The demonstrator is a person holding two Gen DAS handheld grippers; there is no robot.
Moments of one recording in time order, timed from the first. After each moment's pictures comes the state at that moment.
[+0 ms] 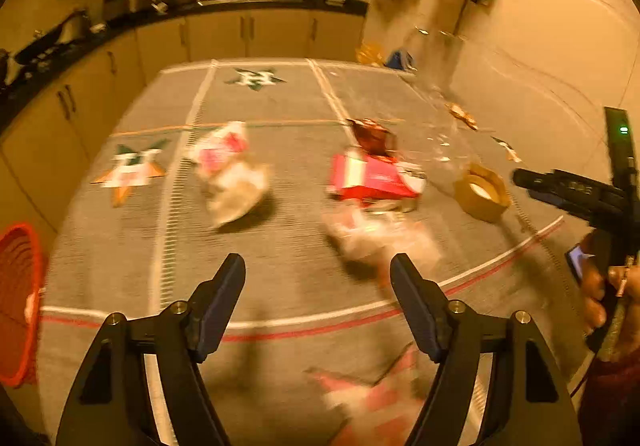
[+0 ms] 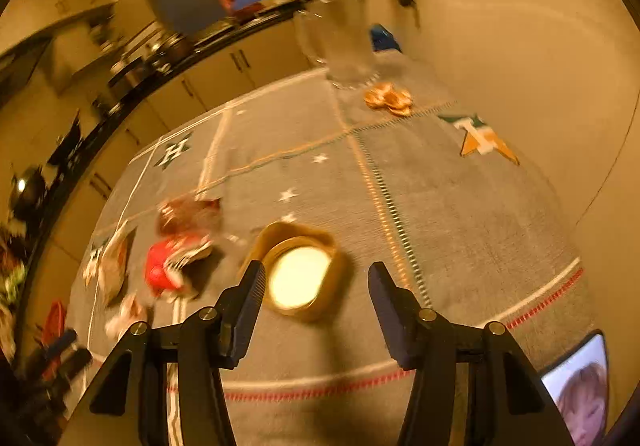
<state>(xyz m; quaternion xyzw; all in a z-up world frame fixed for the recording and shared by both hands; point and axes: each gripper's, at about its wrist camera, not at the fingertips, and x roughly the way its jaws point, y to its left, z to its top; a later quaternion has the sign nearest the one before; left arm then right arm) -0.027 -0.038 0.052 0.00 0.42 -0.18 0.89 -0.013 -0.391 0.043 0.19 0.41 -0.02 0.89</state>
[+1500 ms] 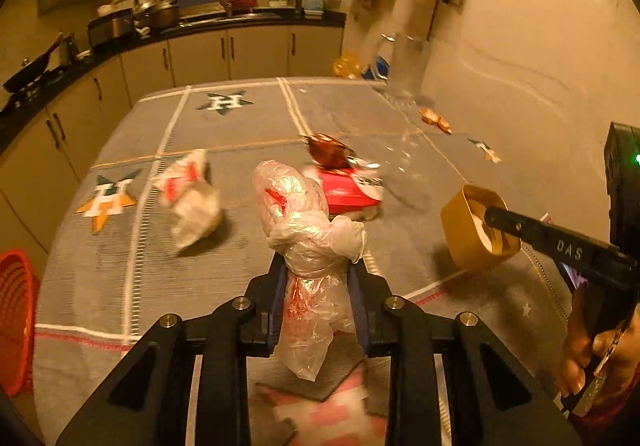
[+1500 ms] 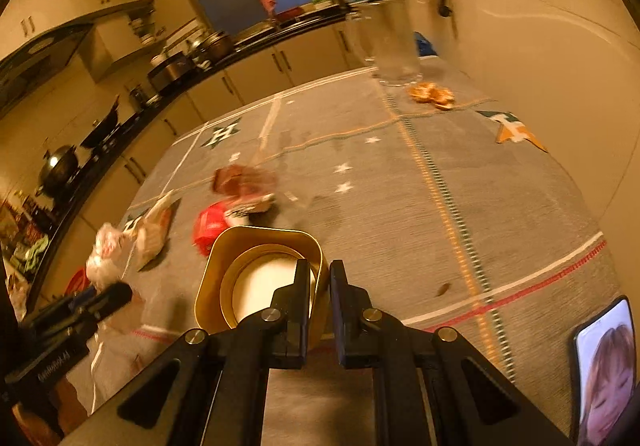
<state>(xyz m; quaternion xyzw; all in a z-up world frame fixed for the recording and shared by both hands) -0.043 -0.060 0.065 0.03 0.38 -0.19 0.91 -0.059 -0.342 0.043 0.17 0.38 0.05 0.91</state>
